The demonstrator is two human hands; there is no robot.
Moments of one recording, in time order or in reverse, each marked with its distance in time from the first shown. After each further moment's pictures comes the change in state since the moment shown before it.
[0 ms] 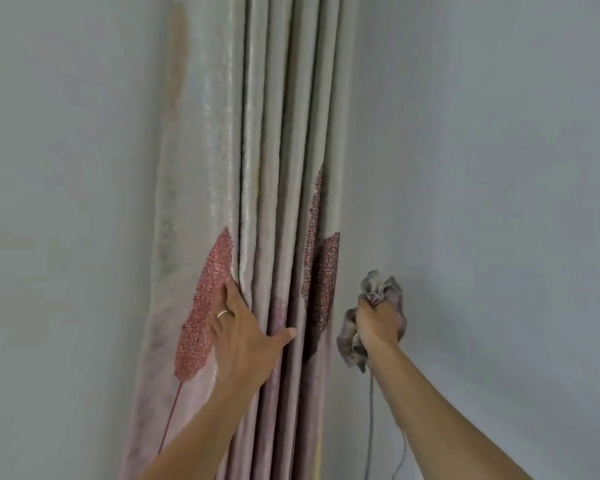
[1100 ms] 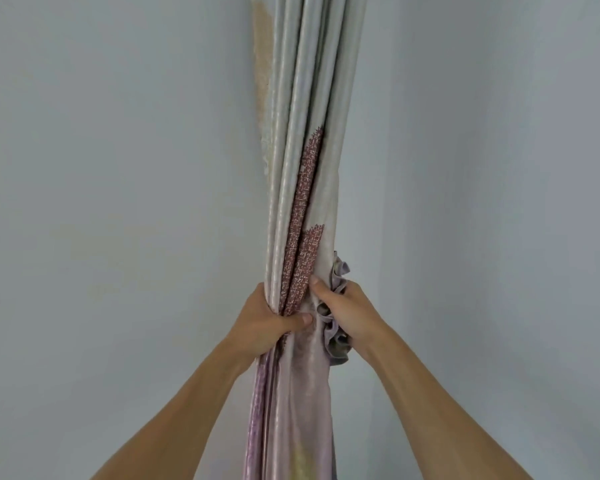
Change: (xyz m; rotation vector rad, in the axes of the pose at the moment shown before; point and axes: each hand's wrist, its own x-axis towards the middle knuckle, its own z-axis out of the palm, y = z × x) left_hand 0.098 -0.046 0.005 -0.668 -0.440 -0.011; right_hand 0.001 -0.034 0.098 0.275 -0.766 -0.229
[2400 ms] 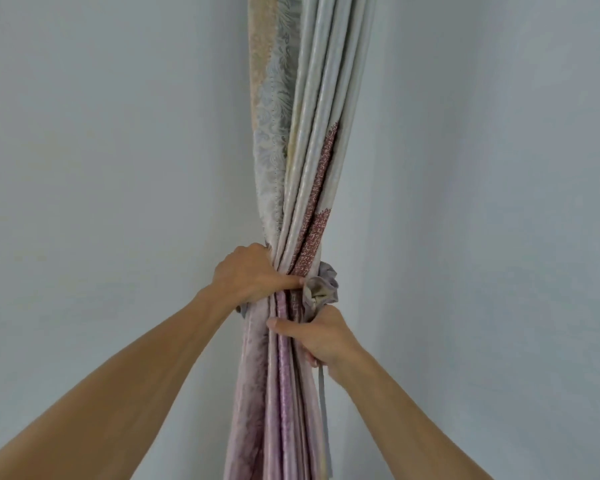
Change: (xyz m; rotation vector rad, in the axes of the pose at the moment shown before) left_hand 0.017 0.055 -0.017 0.923 0.037 -0.125; right_hand -0.050 0.012 0.042 -0.167 0.097 0.283
